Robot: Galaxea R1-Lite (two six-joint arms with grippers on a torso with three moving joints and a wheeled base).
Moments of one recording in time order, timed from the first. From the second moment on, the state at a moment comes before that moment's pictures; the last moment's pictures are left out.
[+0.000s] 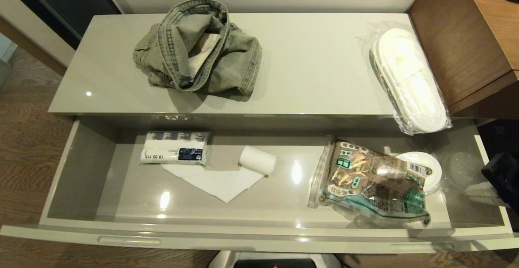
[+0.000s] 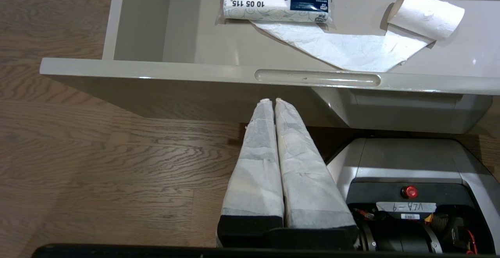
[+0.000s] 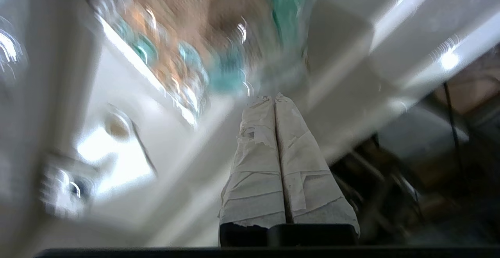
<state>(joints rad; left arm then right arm) 0.00 0.00 0.00 0.01 0.01 0.01 -0.02 1.30 -0.87 0.47 0.05 0.97</state>
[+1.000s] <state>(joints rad) 0.00 0.00 0.00 0.01 0.01 0.01 -0.02 1.58 -0.63 0.25 0.06 0.91</state>
